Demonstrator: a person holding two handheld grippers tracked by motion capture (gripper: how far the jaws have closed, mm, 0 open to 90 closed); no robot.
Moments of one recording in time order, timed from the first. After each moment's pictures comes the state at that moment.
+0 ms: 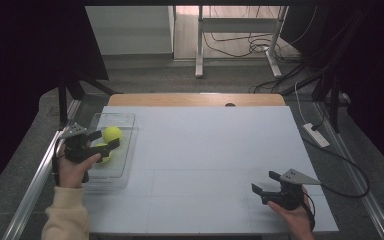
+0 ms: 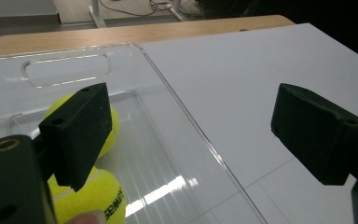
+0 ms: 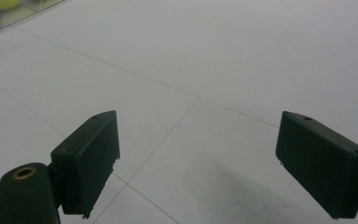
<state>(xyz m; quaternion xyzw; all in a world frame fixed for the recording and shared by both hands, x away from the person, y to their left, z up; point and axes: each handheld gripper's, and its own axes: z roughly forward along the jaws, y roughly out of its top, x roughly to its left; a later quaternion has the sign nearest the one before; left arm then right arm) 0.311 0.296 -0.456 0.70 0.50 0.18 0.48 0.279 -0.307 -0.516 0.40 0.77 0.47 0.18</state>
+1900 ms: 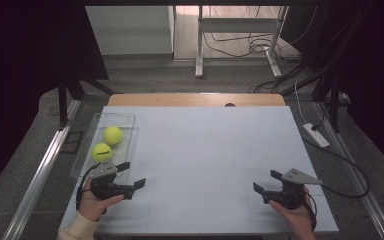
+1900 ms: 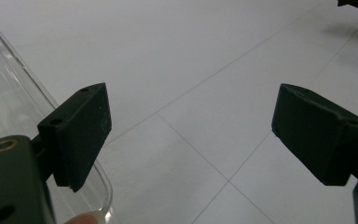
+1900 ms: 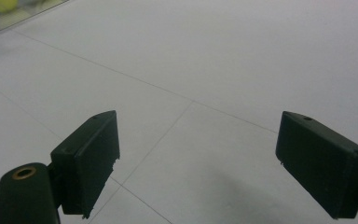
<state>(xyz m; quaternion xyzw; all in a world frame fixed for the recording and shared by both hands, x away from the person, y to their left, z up) 0.249 0.226 -0.500 0.78 0.39 0.14 0.47 0.280 -0.310 -0.513 0.40 0.77 0.47 0.19</state>
